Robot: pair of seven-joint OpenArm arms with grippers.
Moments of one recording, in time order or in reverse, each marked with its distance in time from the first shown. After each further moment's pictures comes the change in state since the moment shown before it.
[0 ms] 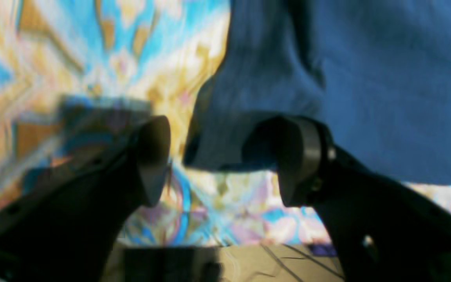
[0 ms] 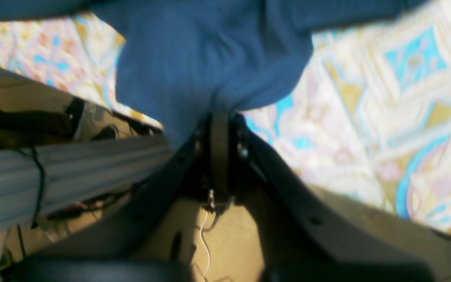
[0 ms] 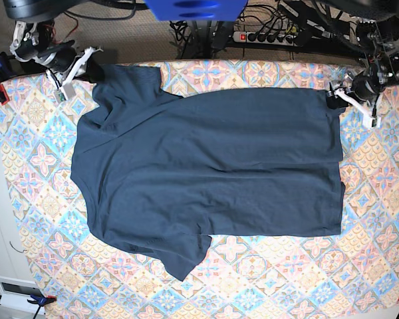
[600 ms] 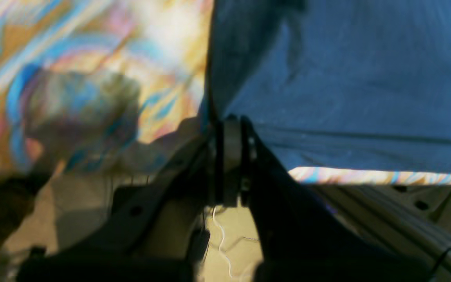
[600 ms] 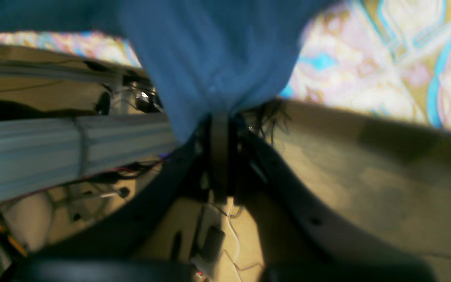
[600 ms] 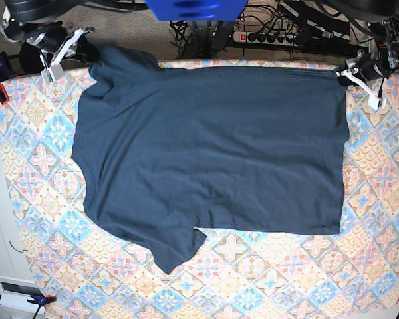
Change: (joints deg) left arm 8.1 -4.6 -3.7 0.5 -10.2 -0.5 3.4; right arm -9.2 0.0 7.3 3.1 13.4 0.0 -5.6
